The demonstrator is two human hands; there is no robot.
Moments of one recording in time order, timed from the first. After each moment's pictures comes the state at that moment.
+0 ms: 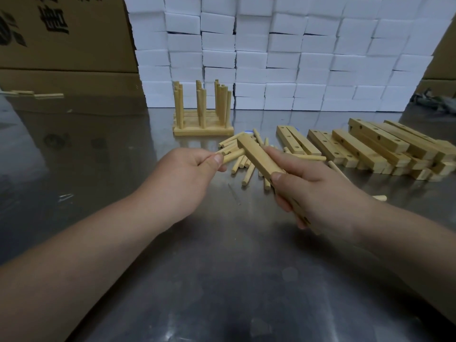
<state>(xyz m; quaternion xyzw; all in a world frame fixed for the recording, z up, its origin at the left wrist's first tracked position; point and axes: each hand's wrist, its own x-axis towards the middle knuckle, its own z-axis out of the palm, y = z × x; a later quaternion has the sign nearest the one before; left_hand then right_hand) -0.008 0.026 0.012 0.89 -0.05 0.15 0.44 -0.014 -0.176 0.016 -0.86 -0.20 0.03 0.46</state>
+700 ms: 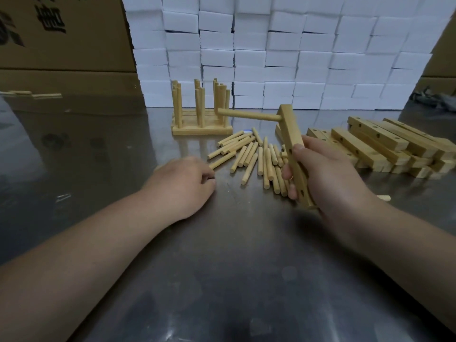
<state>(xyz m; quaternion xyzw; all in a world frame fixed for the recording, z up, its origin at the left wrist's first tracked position) 0.012 0.030 0.005 0.99 -0.07 0.09 0.13 -0.007 -0.169 0.018 -0.76 -0.03 -0.06 0.65</state>
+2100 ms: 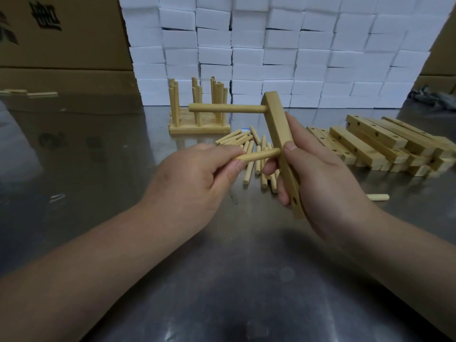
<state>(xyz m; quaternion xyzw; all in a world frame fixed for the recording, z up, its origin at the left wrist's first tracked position) -0.028 0.011 0.016 0.87 -0.25 0.31 0.30 -0.024 -0.157 0.019 -0.72 -0.17 -0.07 0.67</state>
